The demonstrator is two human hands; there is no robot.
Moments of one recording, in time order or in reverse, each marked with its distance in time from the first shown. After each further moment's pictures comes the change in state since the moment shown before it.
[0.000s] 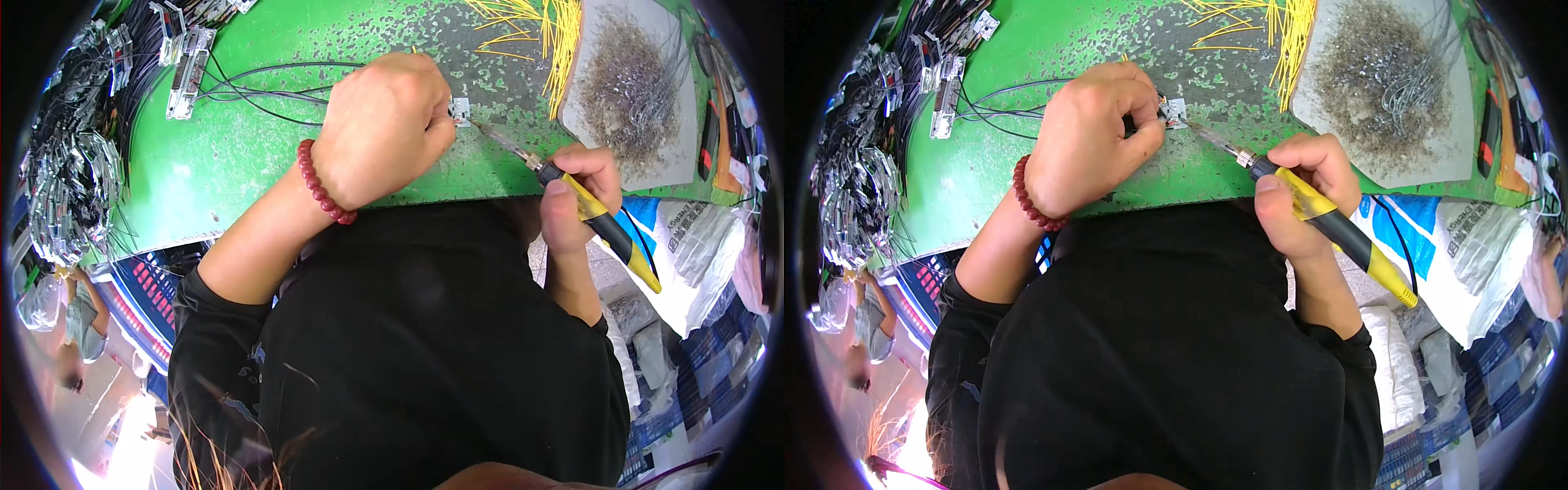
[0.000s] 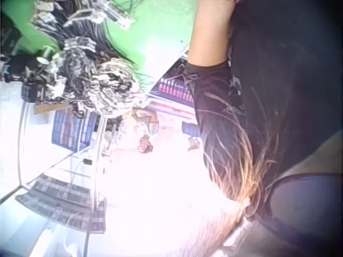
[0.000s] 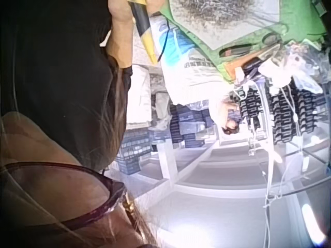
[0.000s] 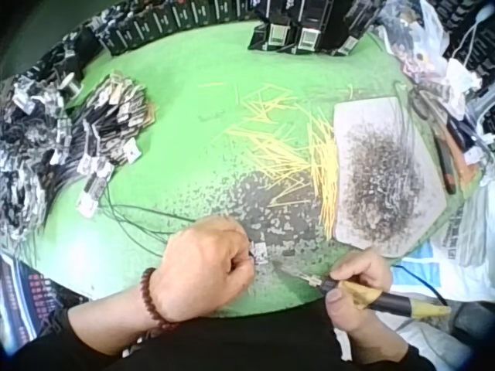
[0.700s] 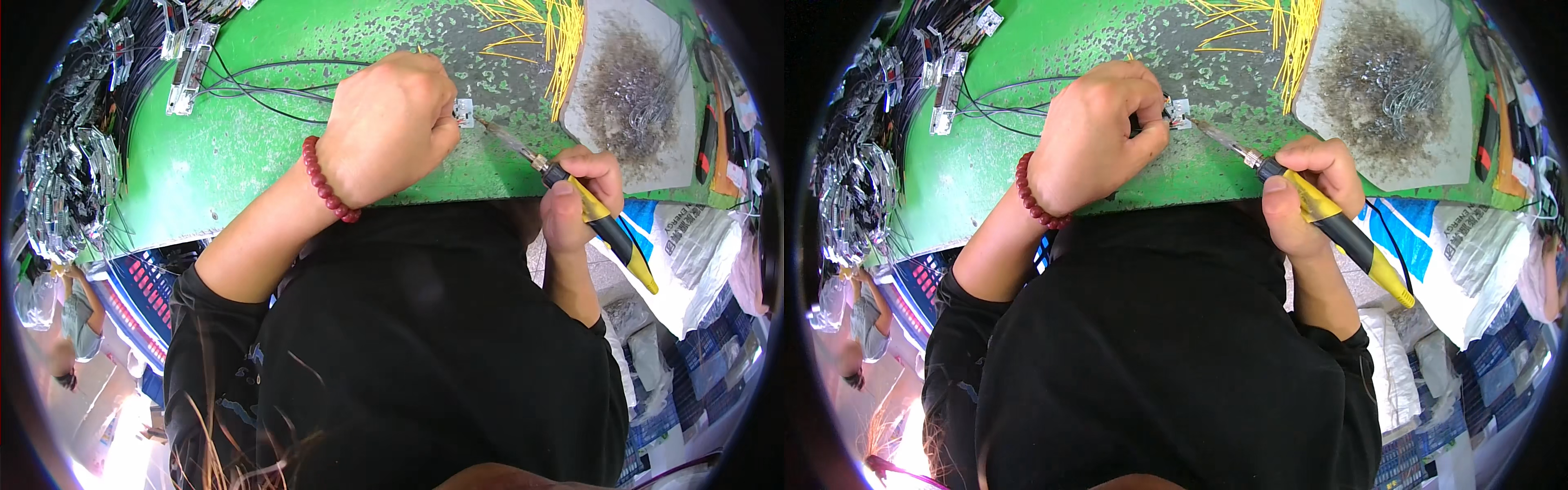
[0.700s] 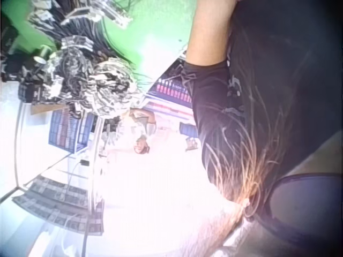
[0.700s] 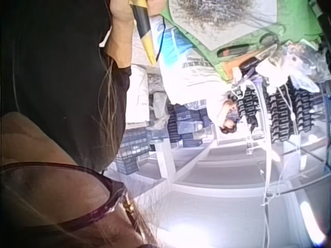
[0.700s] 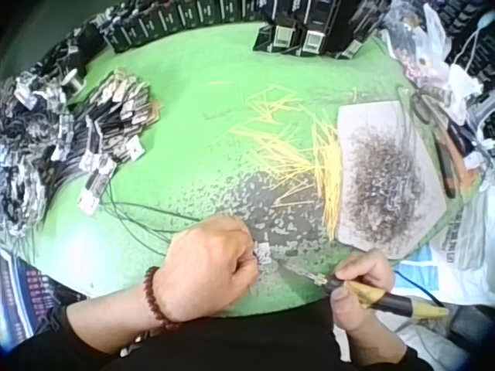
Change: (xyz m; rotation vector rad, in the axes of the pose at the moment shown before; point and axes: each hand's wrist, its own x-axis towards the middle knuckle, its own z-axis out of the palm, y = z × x) left_hand 0.001 0.000 0.000 0.053 0.009 0.033; right_hand 0.000 0.005 -0.002 -0.039 0.007 -0.062
